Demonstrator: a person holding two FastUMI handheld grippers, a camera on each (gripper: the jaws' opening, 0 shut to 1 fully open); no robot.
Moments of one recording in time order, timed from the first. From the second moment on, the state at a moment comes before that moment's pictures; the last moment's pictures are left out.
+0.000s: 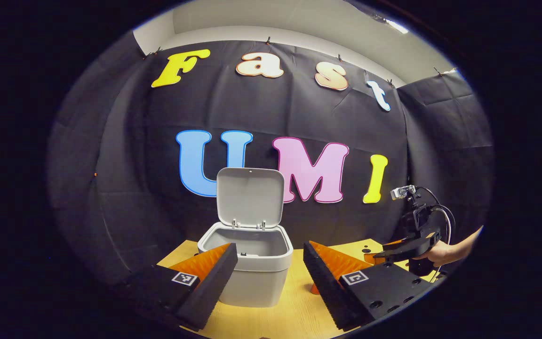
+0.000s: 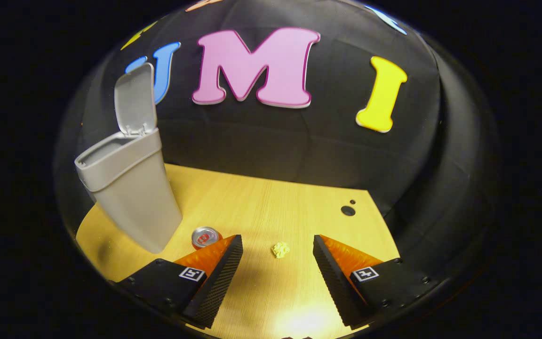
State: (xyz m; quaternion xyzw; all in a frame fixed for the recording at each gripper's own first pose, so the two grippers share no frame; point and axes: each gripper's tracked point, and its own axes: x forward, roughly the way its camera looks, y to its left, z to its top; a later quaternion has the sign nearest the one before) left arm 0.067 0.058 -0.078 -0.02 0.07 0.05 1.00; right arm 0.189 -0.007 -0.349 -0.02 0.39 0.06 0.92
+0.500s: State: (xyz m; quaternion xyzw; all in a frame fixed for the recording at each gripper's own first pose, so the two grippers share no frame) left arm 0.088 0.067 -0.128 -0.04 0.13 0.10 0.99; right arm 0.220 -0.011 -0.493 0.00 0.53 0.05 0.85
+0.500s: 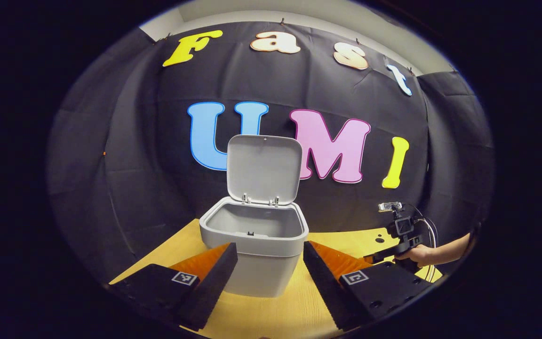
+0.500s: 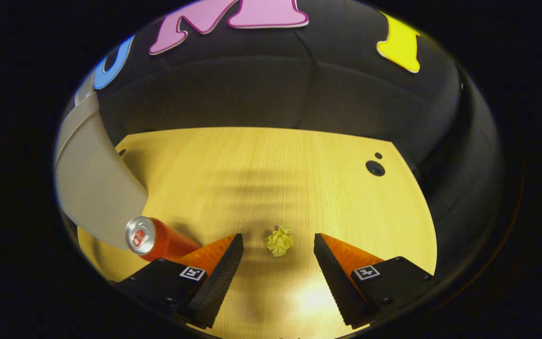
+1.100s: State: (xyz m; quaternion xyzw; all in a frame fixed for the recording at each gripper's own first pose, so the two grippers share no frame) left arm 0.113 0.058 -0.130 -0.04 0.14 0.12 0.98; right arm 0.216 -0.007 -0.541 0.03 0.58 0.05 0.81
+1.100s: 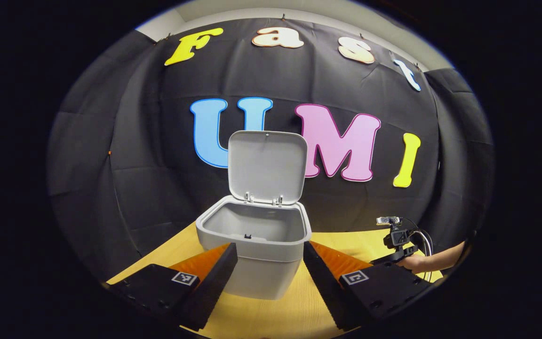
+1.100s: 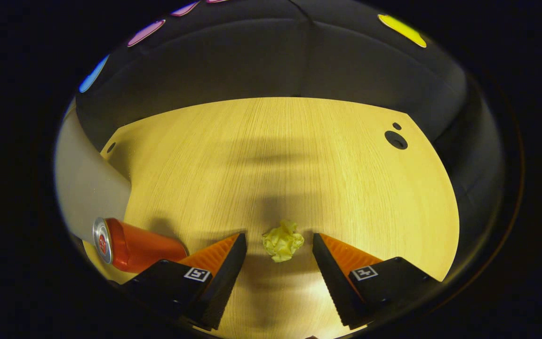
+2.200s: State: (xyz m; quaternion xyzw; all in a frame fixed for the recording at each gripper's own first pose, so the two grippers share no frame) left arm 0.101 0.039 -0.118 -0.03 0.12 0.08 0.99; right arm 0.233 0.062 -0.278 -0.05 0.34 0.20 0.92
